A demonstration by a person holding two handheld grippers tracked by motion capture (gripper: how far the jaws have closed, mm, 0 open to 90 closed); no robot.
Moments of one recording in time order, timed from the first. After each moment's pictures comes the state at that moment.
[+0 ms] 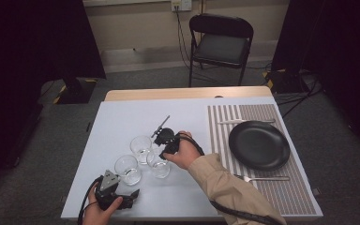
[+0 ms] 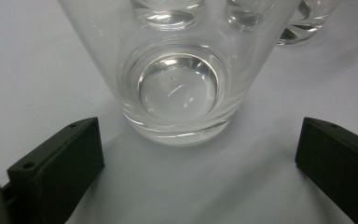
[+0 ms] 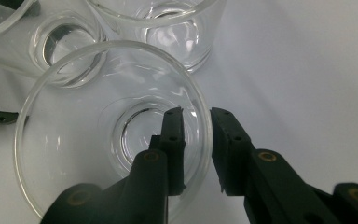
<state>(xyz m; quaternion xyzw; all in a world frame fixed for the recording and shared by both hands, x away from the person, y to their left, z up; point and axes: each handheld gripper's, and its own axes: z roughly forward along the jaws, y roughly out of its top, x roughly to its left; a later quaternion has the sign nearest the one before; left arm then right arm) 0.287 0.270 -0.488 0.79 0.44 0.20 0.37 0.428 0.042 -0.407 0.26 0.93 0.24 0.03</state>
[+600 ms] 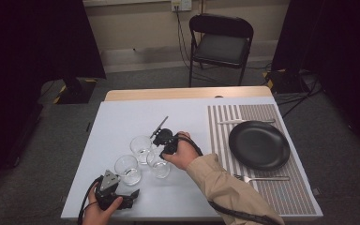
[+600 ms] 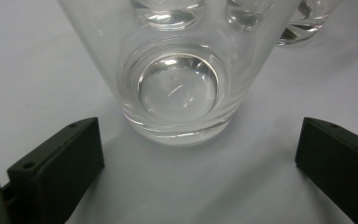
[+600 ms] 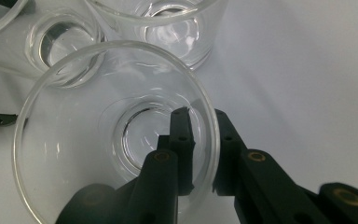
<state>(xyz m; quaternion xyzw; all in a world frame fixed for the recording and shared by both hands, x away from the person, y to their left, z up) 0.287 0.270 -0.488 0.79 0.44 0.20 0.37 0.427 0.046 -0.407 0.27 0.94 0.23 0.03</state>
